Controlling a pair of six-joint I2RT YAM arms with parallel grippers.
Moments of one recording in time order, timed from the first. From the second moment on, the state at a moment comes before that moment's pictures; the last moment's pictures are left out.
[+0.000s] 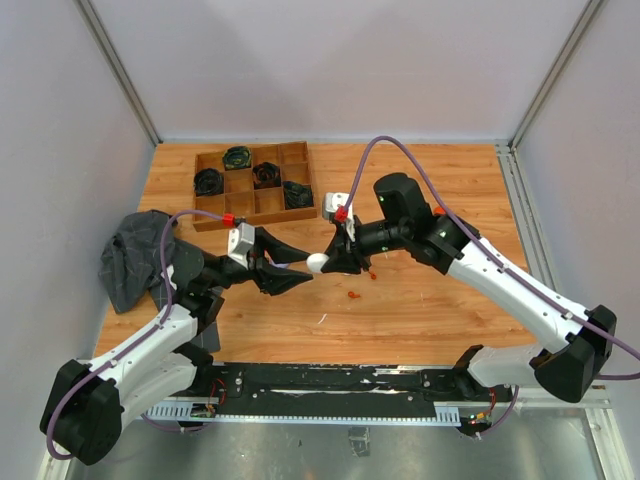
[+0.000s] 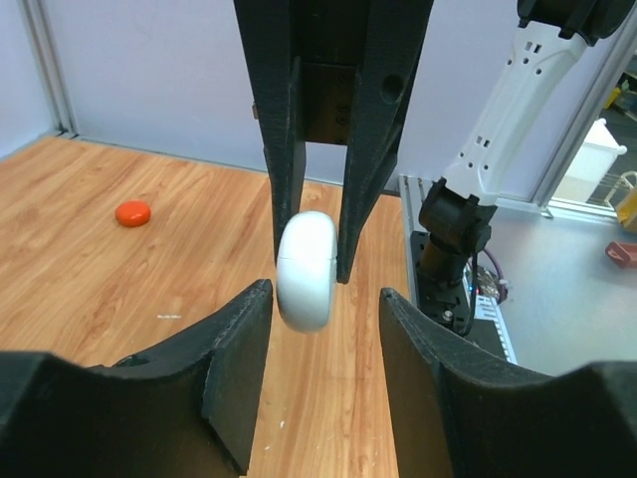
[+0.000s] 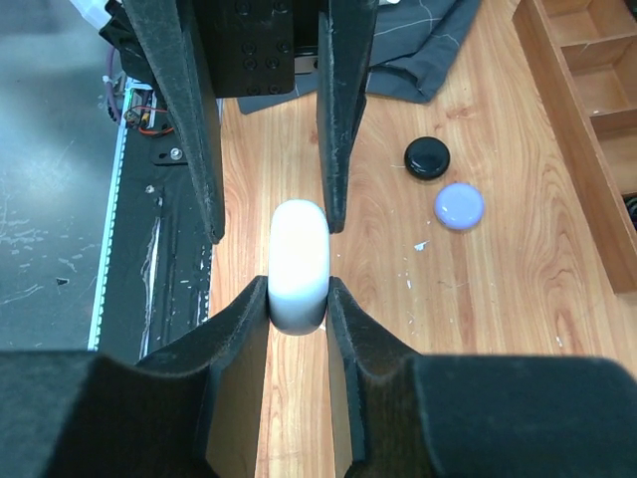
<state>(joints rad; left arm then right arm) -0.47 0.89 0.38 0.88 0.92 -0.42 0.79 1.28 1.26 -0.54 -0.73 -0.33</state>
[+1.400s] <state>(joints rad) -0.47 0.93 0.29 0.98 0.88 -0.45 0.86 1.29 1.29 -0.56 -0.56 -0.38</state>
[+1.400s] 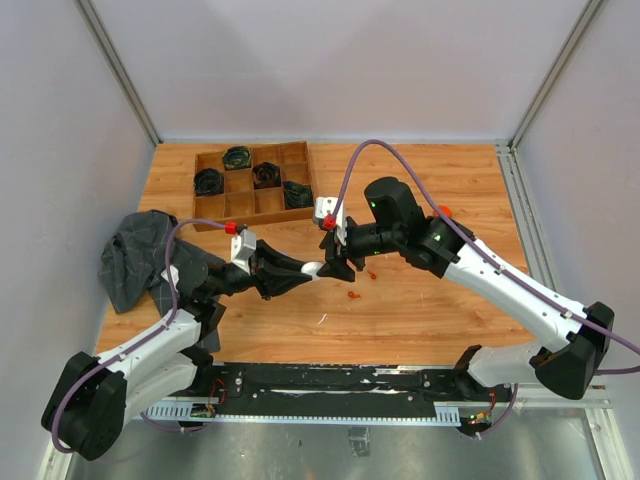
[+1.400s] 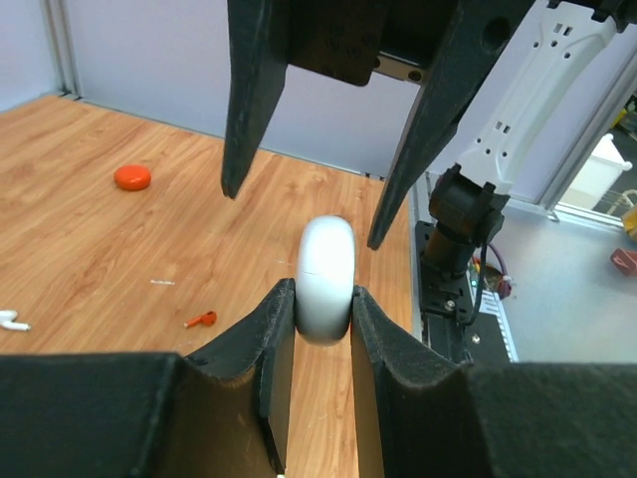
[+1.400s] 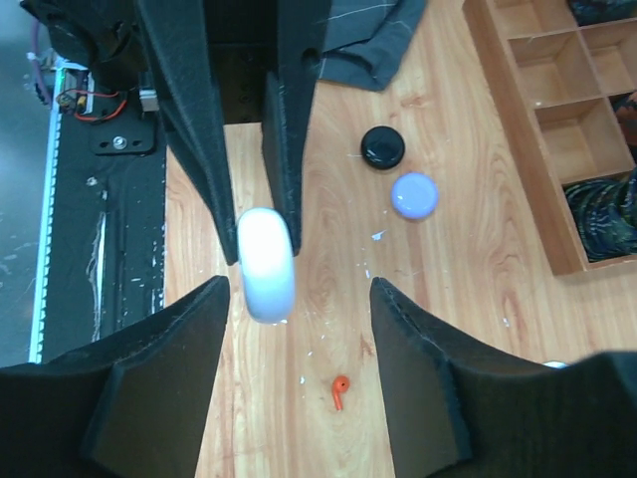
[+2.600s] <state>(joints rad) -0.47 0.90 0.24 1.09 0.85 -0.37 0.89 1.24 1.23 -0.45 -0.35 -0.33</state>
